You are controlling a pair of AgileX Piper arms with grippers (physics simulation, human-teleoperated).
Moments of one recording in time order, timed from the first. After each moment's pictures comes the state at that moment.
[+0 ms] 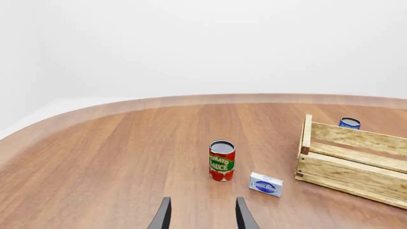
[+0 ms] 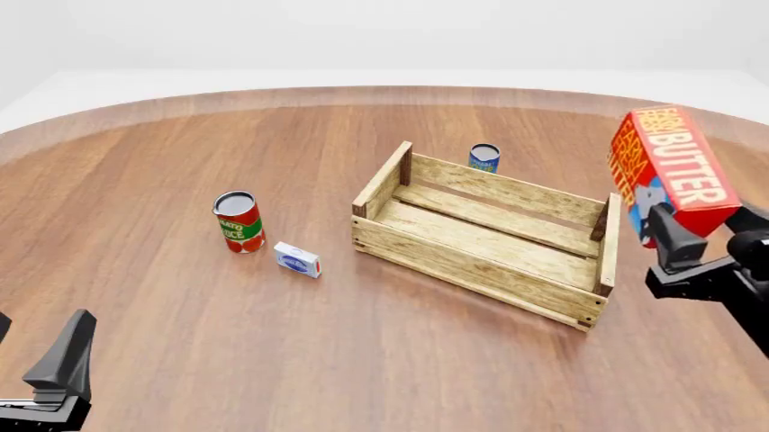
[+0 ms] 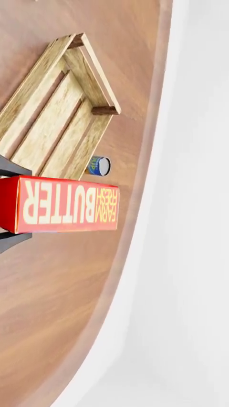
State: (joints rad) left arm 0.00 0.01 0.00 0.00 0.00; right arm 0.03 0.71 -0.32 -0.26 -0.20
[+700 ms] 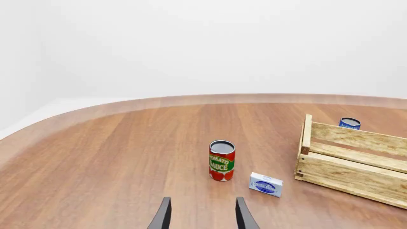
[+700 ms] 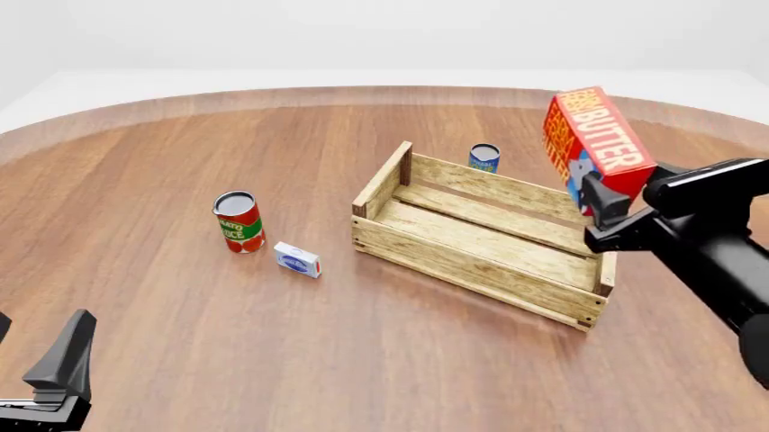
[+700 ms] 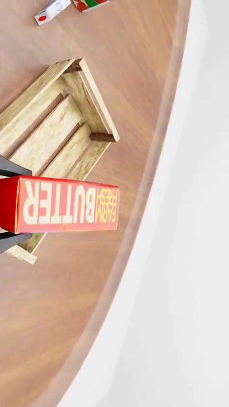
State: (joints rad) left arm 0.00 0.01 0.00 0.00 0.00; right arm 0.16 1.02 -0.47 -0.36 -0.23
